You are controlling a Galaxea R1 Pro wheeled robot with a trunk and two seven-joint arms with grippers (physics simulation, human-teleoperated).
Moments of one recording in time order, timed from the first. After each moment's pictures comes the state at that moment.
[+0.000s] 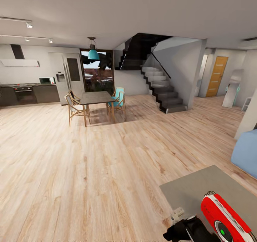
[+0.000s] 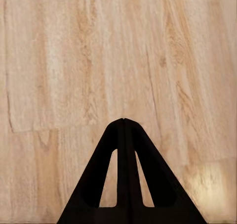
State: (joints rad) left arm -0.21 0.00 0.76 -0.45 -0.41 -0.01 -0.33; right arm -0.38 -0.06 -0.01 -0.60 0.39 0.46 0.45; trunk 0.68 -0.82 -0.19
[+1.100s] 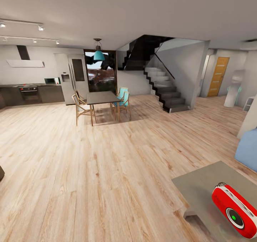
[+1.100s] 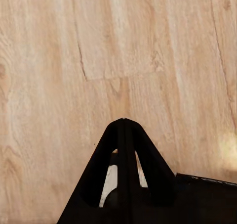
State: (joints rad) left arm -0.20 0.14 0.71 -0.07 -0.43 -0.24 -0.24; right arm -0.34 -0.02 -0.01 0.04 0.37 -0.10 -0.04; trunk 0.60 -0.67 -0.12
